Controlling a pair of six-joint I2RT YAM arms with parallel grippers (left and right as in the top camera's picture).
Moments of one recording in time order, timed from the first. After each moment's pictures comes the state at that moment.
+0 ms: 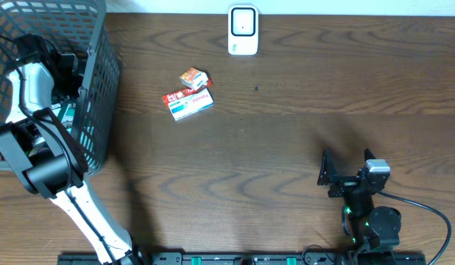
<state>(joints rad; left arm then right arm) 0.44 2.26 1.83 -0.86 0.05 0.36 0.08 0.03 0.01 -0.07 0.00 0.18</state>
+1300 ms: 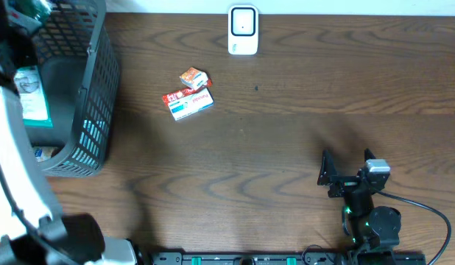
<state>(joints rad) 0.44 1.65 1.84 -0.82 -0.01 0.22 0.08 0.03 0.01 -0.07 0.00 0.18</state>
